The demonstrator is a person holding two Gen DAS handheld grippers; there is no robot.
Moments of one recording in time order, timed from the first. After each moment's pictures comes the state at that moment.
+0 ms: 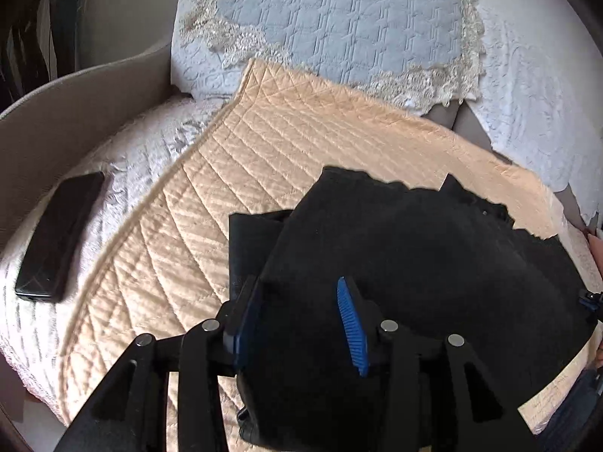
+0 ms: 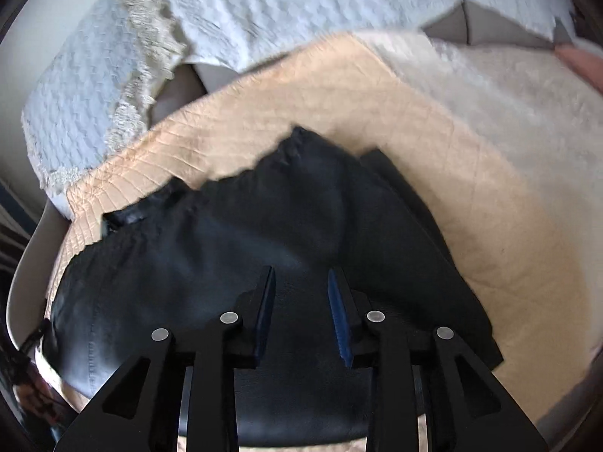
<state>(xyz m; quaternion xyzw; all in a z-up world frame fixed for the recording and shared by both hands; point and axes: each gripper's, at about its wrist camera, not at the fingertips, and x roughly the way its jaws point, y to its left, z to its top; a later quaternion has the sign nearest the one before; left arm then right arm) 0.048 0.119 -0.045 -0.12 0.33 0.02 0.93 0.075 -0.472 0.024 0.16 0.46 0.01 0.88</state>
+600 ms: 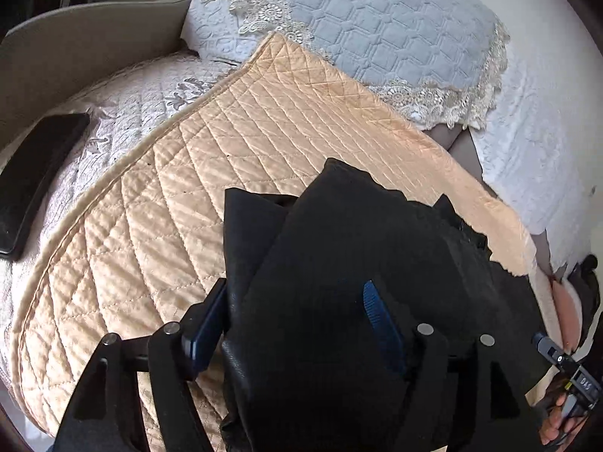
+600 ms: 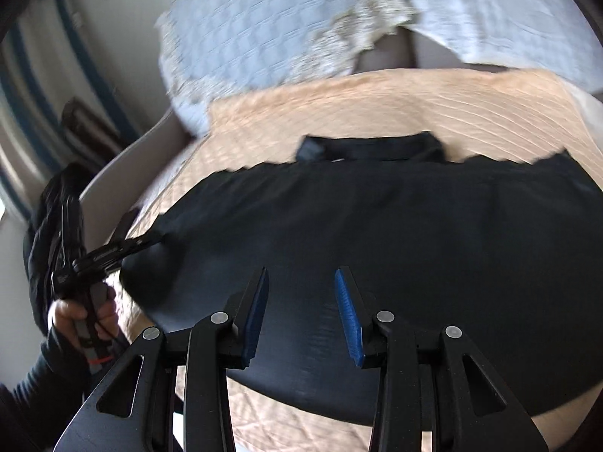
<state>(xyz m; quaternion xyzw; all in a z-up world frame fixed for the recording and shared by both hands) 0.062 0.138 -0.070 -0.23 0.36 -0.02 0.91 0.044 -0.249 0.035 0.07 0.45 0.24 0.86</state>
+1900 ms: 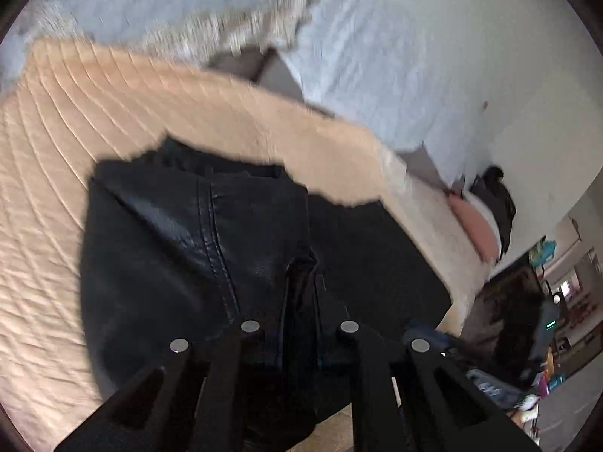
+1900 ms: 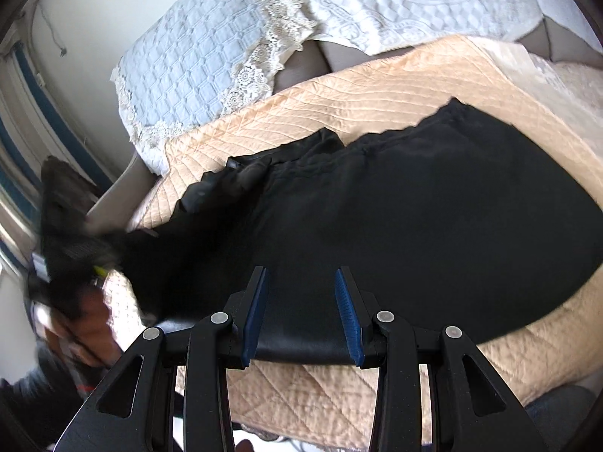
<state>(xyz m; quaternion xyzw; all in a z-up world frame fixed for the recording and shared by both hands) 0.086 -0.082 -0.021 -0.17 0.39 -0.29 0.86 0.004 -0.365 0.031 0.17 0.44 0.16 0.87</state>
